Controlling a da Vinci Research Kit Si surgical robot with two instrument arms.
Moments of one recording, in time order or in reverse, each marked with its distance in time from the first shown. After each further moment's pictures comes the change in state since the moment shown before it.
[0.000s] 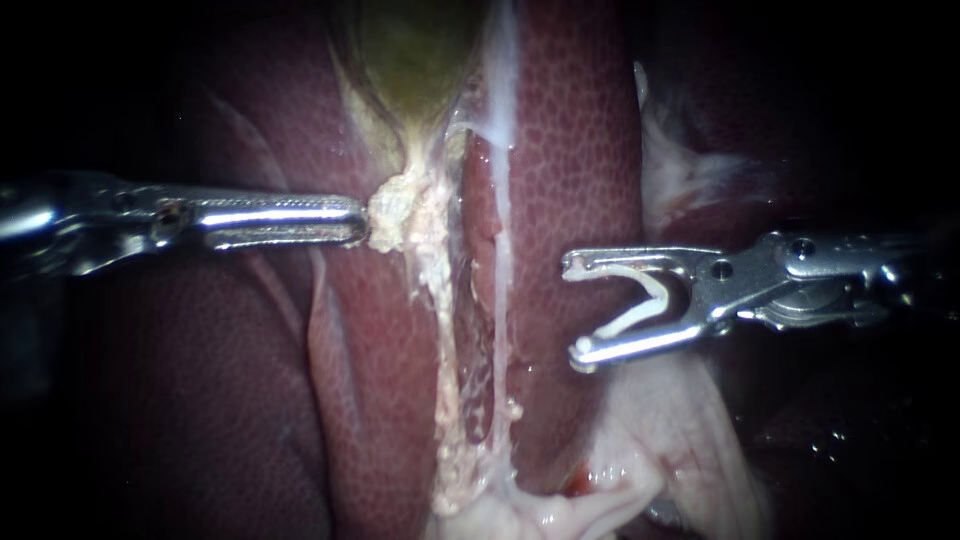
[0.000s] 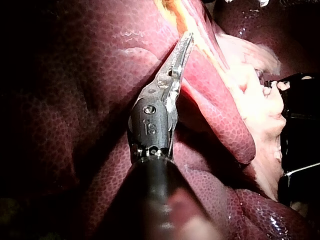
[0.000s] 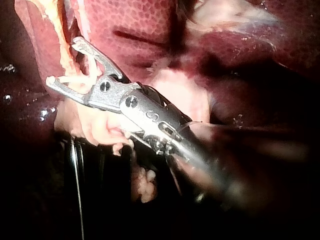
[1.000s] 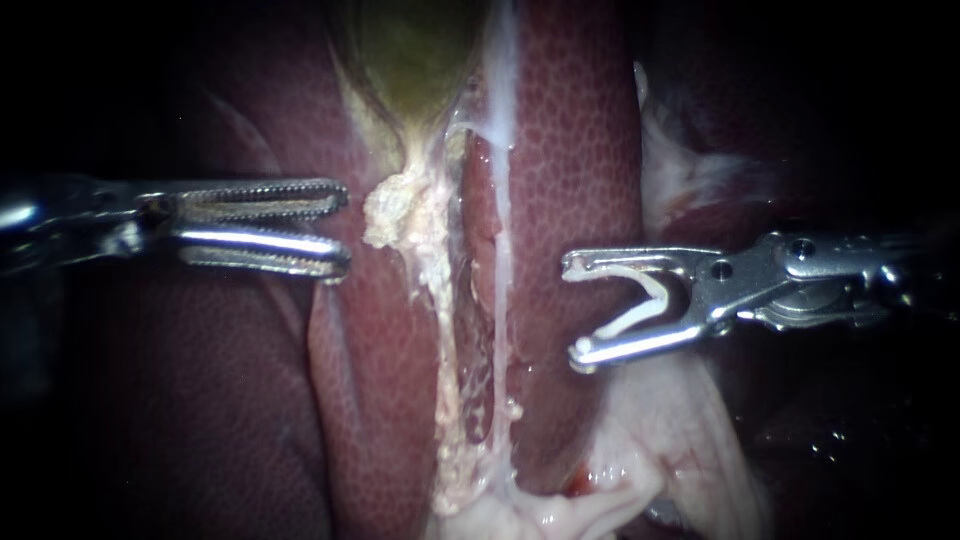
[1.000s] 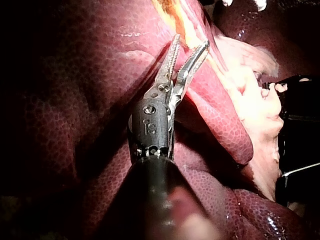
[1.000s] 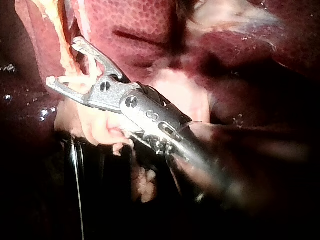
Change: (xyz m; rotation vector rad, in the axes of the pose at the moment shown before) right arm 0.000 0.000 0.000 0.000 0.000 0.000; left arm -0.002 -0.001 -0.001 0.004 -0.008 -0.005
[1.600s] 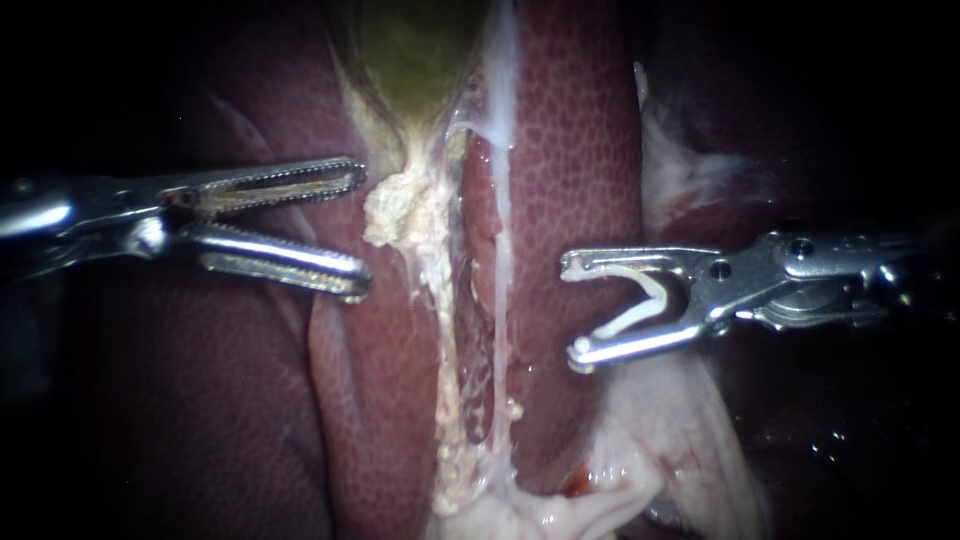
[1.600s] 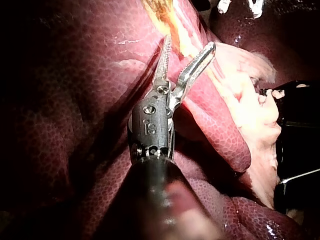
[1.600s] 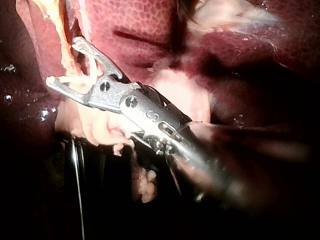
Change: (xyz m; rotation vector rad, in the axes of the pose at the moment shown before) right arm 0.000 0.000 0.000 -0.001 0.000 0.000; left arm 0.000 0.000 0.003 0.008 -0.012 0.004
